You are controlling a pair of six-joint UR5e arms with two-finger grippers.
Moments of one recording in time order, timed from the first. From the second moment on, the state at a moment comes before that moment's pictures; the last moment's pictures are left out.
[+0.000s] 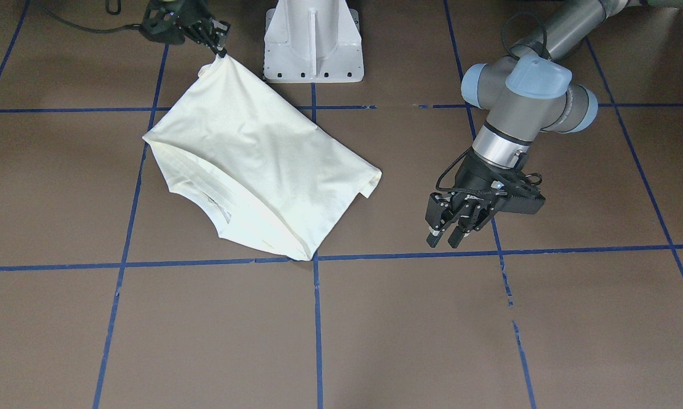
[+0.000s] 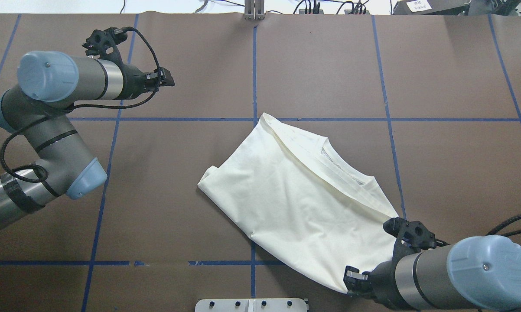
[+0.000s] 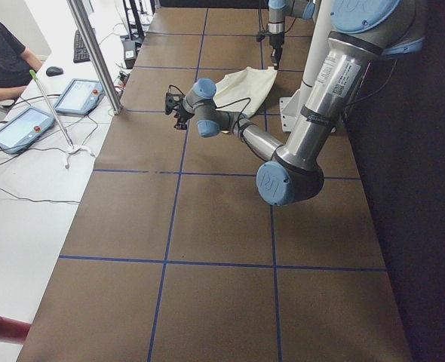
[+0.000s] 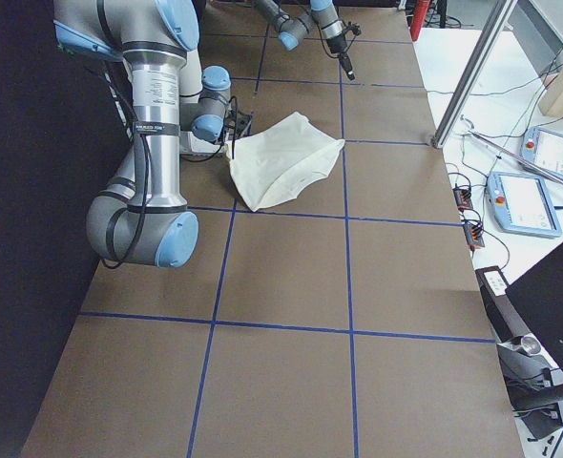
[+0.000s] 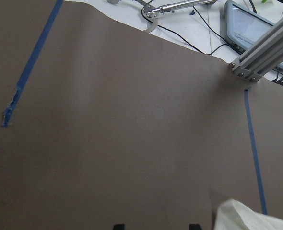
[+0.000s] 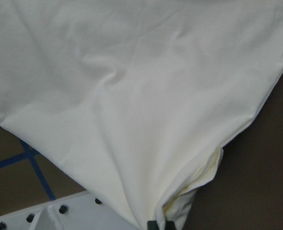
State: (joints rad) left arm -0.78 -2.03 -1.59 -2.32 -1.80 -1.38; right arm 0.14 -1.59 2.35 -1.32 1.82 1.90
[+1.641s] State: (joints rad) left arm -0.48 -2.05 -1.64 -2.09 -1.94 -1.70; right arm 0.43 -1.49 2.25 -1.31 1.82 1.91
